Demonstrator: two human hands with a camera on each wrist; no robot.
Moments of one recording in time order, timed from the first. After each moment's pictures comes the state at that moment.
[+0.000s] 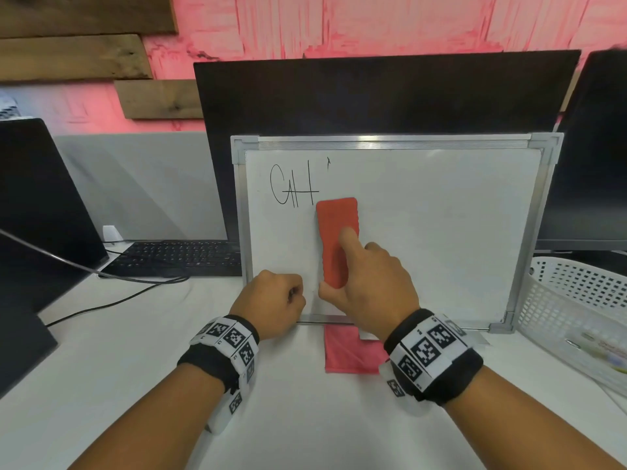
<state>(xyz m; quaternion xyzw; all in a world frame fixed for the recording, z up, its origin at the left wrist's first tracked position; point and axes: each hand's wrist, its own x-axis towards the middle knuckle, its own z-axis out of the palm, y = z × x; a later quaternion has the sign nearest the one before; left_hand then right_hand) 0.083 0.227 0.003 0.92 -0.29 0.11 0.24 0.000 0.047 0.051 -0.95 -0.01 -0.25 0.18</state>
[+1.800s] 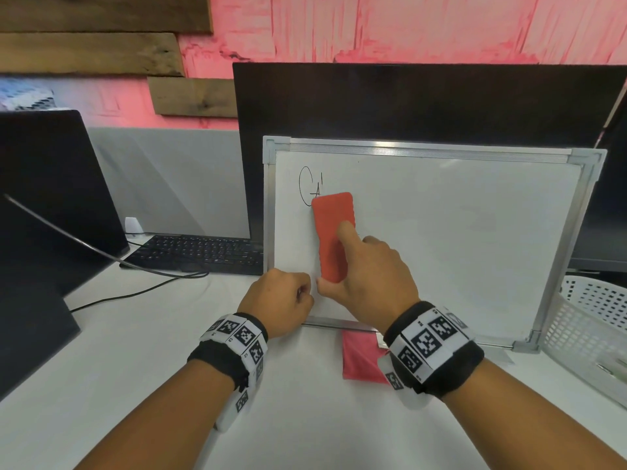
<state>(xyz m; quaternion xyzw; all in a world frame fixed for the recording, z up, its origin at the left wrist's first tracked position) 0.087 0.245 0.004 0.92 -0.26 0.13 0.24 0.020 0.071 0.063 -0.95 -0.06 -0.25 0.16</state>
